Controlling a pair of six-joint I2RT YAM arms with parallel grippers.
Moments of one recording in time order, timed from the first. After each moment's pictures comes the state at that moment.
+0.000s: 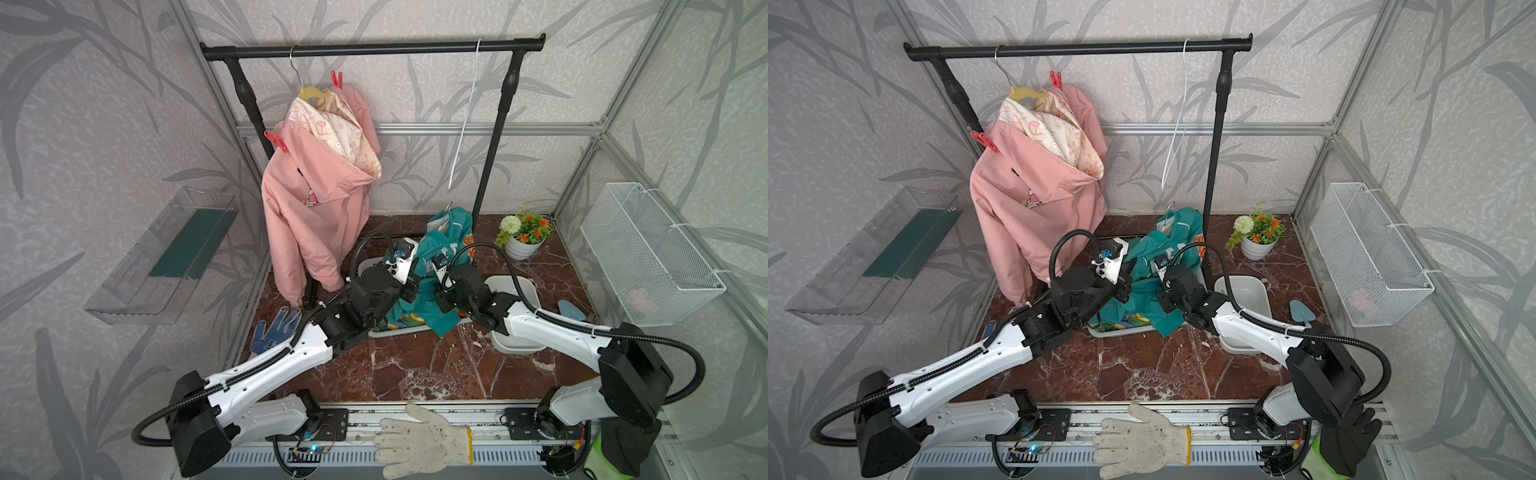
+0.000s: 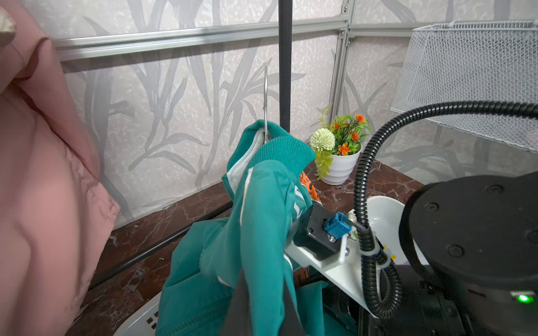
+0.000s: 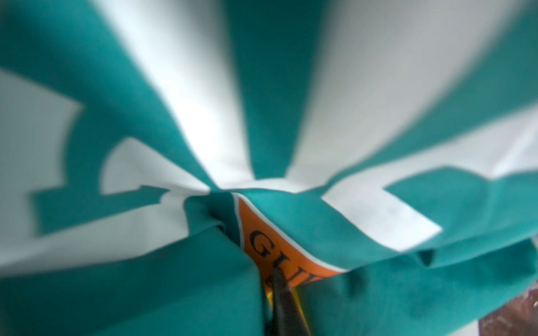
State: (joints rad) left arm -0.86 1.12 0.88 0.10 -0.31 -0.02; right arm 0.73 1.46 0.89 -0.08 0.17 0.09
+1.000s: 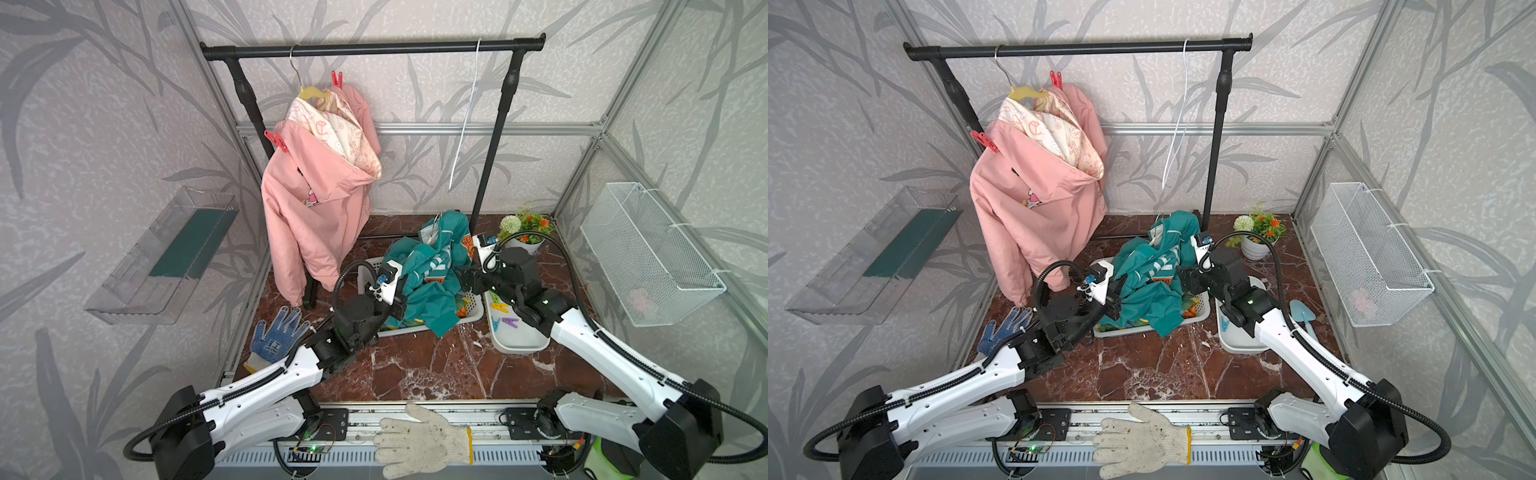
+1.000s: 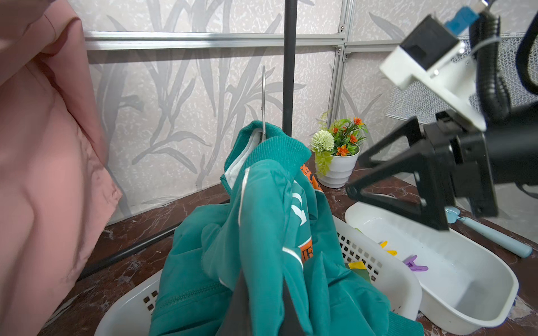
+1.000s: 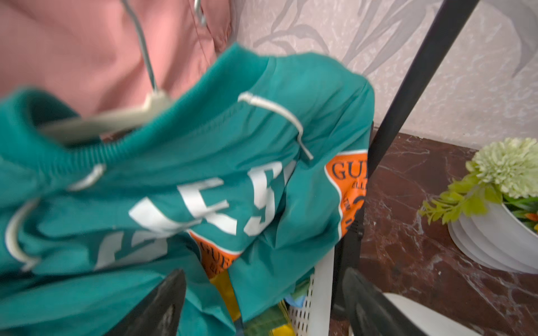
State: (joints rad) left arm -0.86 0.99 0.59 0.34 -0.29 -0.02; right arm 0.50 1.17 0.95 -0.19 -0.01 0.16
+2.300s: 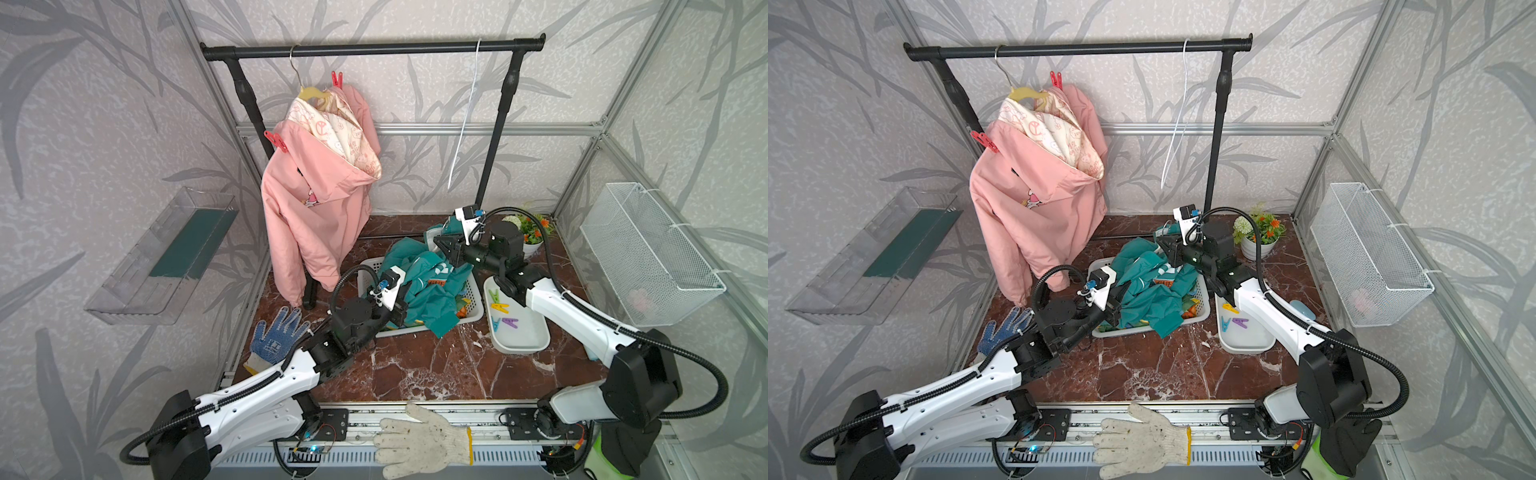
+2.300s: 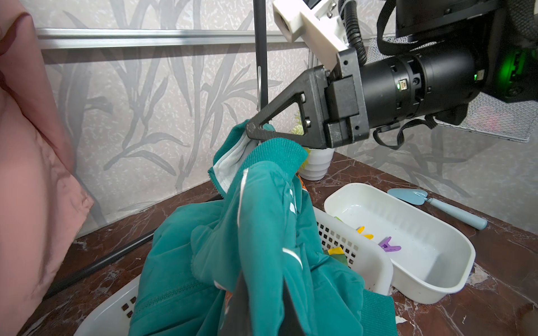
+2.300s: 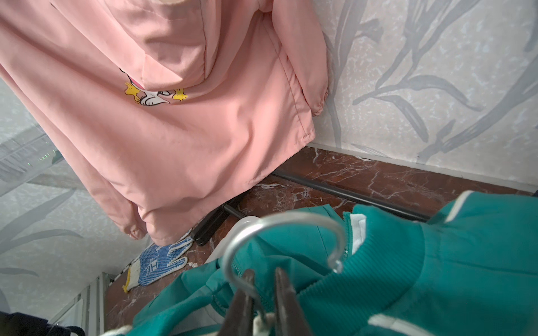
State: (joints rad) left arm -0.87 0.96 0.58 0.31 -0.19 0.00; right arm 0.47 1.44 1.10 0.13 -0.41 0.33
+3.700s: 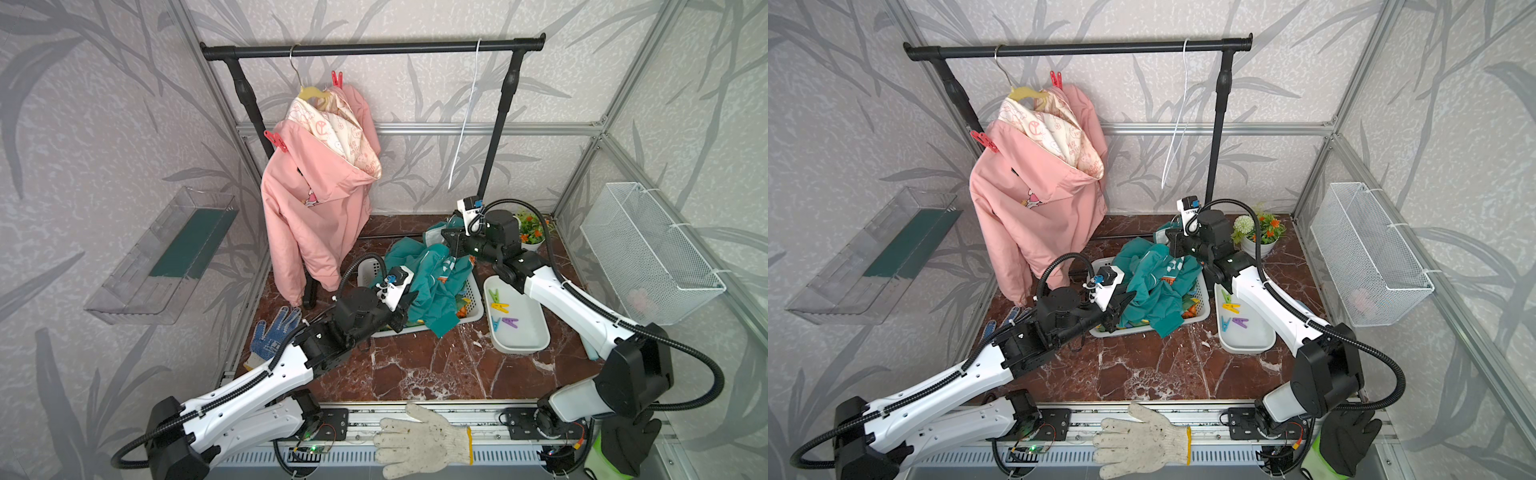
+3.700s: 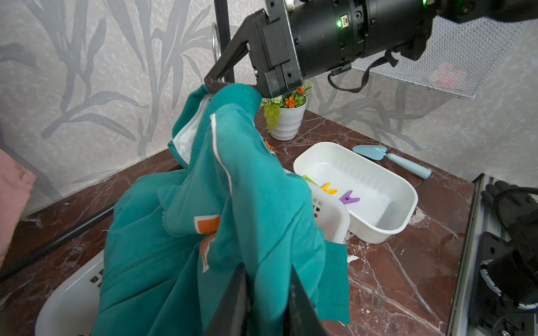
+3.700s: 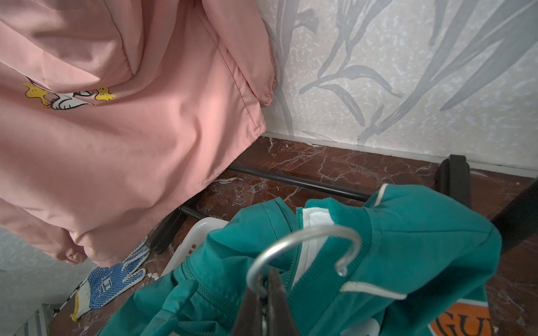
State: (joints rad) left arm -0.87 0.95 0.75 -0.07 -0.08 -0.06; right arm 0.47 1.49 1.25 -0.09 -0.24 0.29
